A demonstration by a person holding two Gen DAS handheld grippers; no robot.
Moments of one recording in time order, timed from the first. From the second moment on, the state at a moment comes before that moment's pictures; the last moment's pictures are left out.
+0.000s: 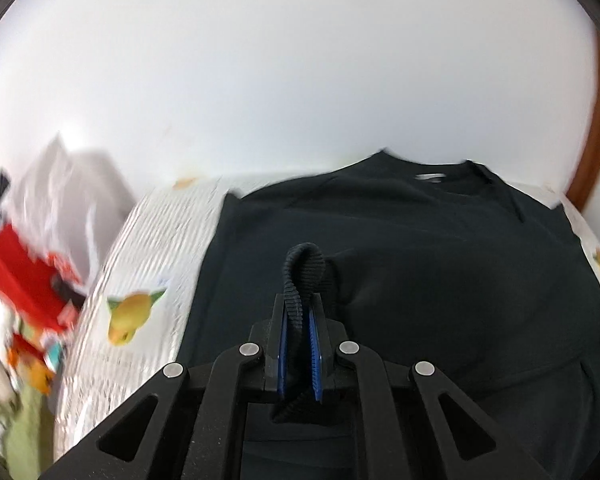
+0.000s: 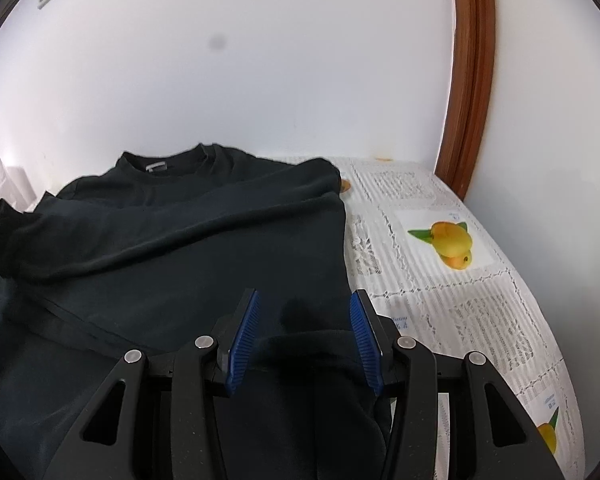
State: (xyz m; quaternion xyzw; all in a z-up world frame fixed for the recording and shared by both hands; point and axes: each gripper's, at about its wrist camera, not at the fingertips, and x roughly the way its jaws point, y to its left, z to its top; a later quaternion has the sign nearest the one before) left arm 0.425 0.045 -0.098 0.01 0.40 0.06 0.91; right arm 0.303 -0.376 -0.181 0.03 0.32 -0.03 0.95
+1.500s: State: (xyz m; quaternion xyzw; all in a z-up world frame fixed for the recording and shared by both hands) left arm 0.201 0.118 -0.148 -0.05 0.48 0.01 0.88; right arm 0.110 -0.396 -0.228 0.08 0.40 -0.02 0.91
